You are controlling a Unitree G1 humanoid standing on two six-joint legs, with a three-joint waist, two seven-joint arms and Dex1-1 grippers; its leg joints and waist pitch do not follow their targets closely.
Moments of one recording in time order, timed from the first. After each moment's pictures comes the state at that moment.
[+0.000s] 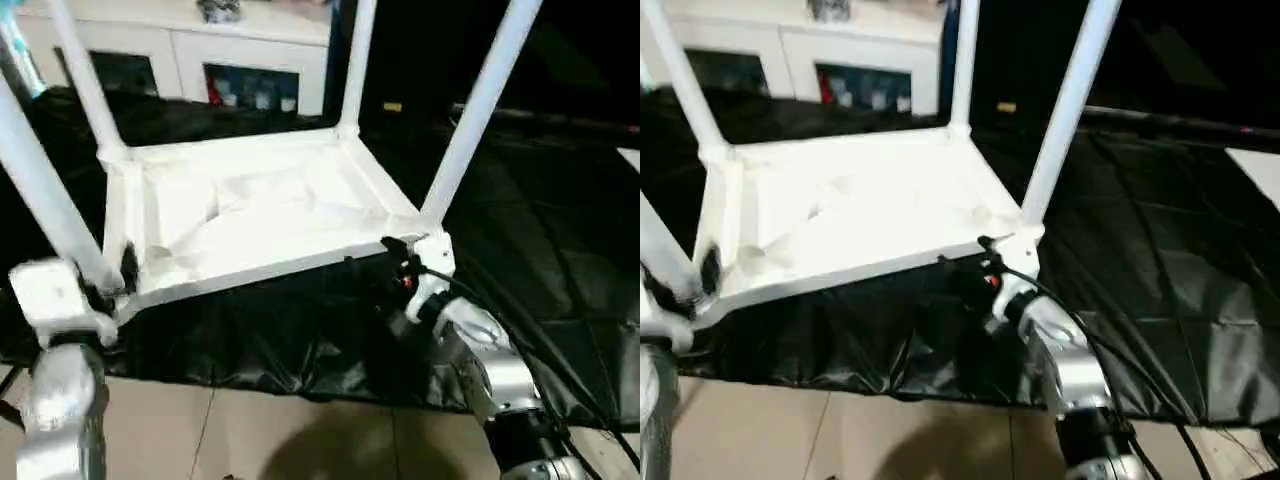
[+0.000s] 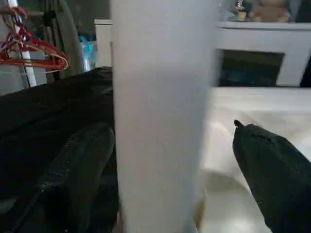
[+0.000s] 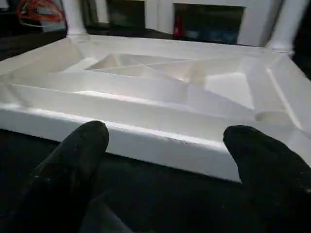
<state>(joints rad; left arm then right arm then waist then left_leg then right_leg) -0.04 0.21 0.38 -0.05 -0.15 0.04 -0.07 -0.36 -0.11 0.07 0.39 0.18 0.03 0.55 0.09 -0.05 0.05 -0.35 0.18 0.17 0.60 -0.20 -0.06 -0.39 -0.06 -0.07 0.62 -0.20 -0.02</state>
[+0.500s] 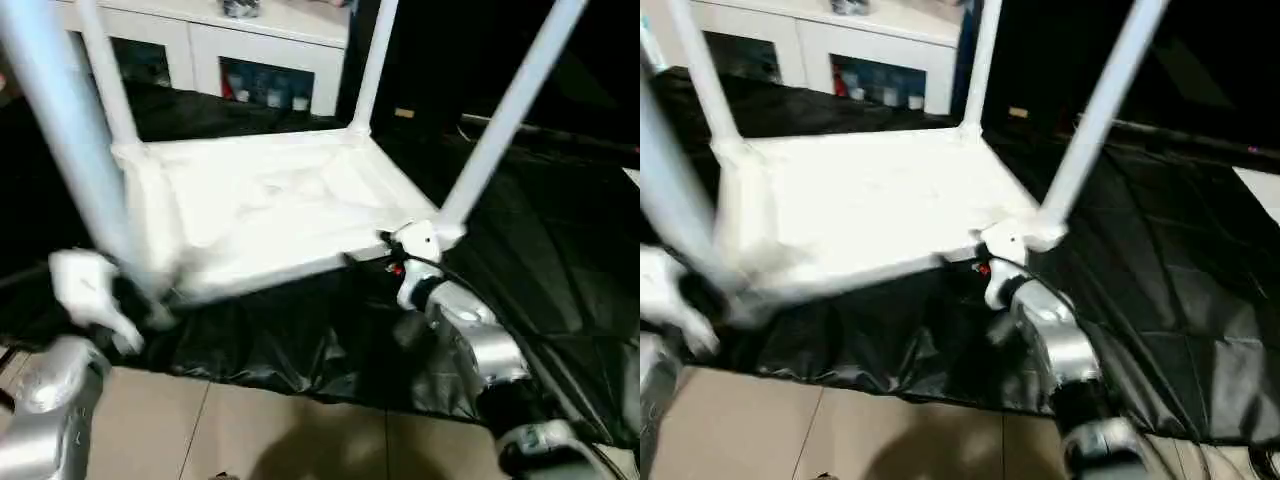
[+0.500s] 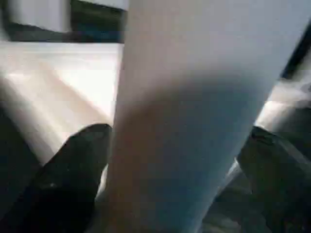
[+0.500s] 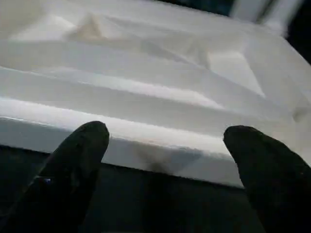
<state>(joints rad) 0.03 0.35 0.19 -0.06 -0.38 0.19 -0.60 -0.48 -0.16 0.07 0.61 0.08 0.04 0.40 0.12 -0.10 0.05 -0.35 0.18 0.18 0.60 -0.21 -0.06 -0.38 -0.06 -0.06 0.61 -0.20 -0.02</state>
